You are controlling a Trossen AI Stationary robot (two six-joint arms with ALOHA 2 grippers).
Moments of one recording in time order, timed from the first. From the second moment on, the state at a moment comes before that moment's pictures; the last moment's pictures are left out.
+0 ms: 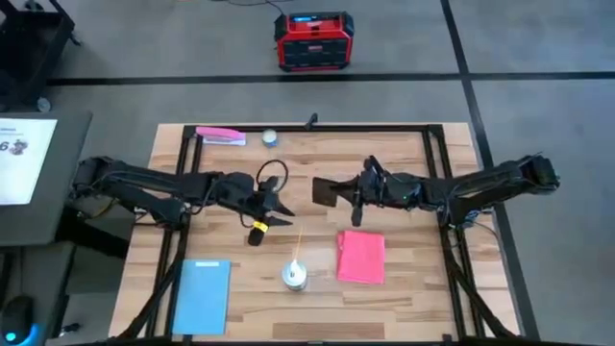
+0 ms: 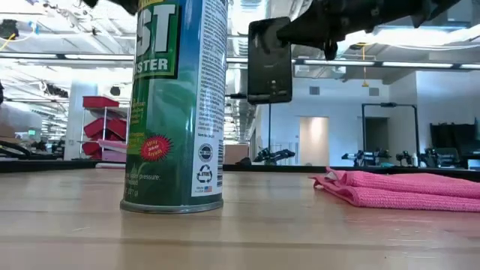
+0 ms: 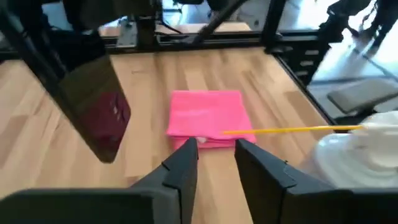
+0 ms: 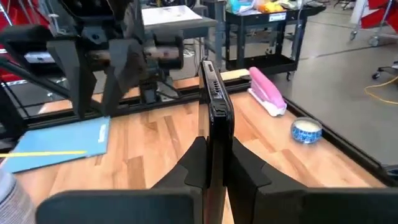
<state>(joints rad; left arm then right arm) -0.10 1.20 0.89 -0.17 0.09 0.05 0.08 1.23 0.69 0.38 0.34 0.12</state>
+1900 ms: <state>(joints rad) -0.37 1.60 1.59 -0.91 -0.02 0.14 0.12 1.35 0.69 0.50 0.37 0.18</state>
